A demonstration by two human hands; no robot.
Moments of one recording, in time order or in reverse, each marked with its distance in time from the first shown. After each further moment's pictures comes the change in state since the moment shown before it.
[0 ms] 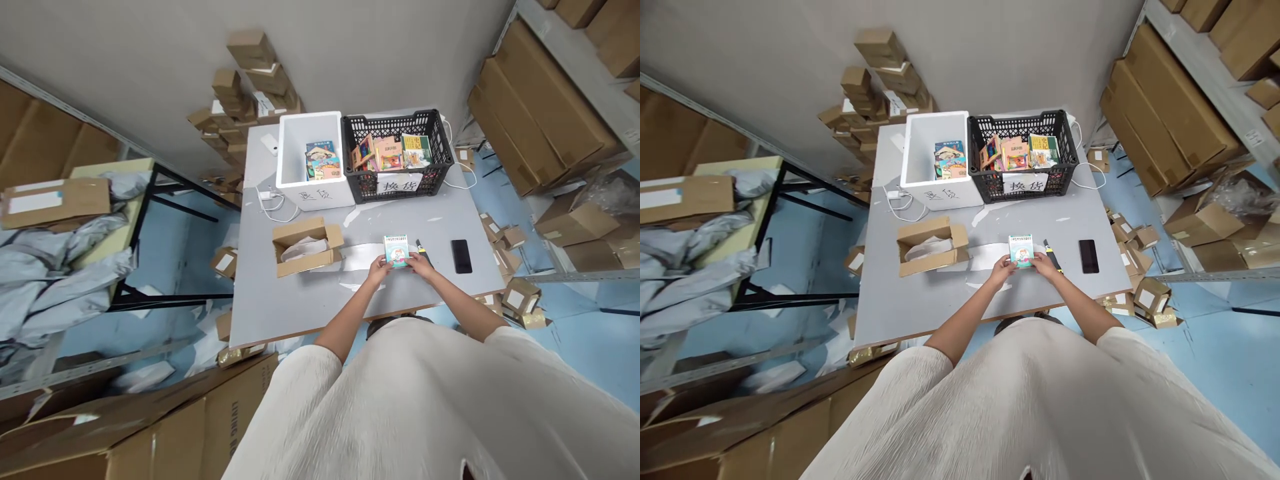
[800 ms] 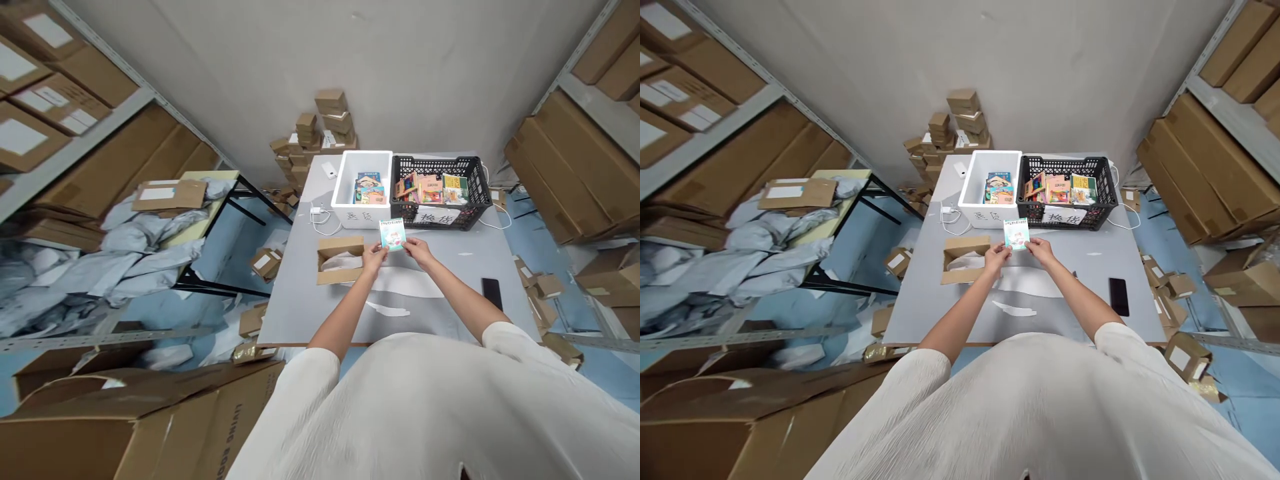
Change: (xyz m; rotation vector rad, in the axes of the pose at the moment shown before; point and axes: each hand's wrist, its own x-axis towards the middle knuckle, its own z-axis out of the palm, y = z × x) left_hand 0.029 0.131 -0.105 -0.168 0.370 0.284; right_hand 0.057 -0.166 0.111 0.115 -0.101 -0.325
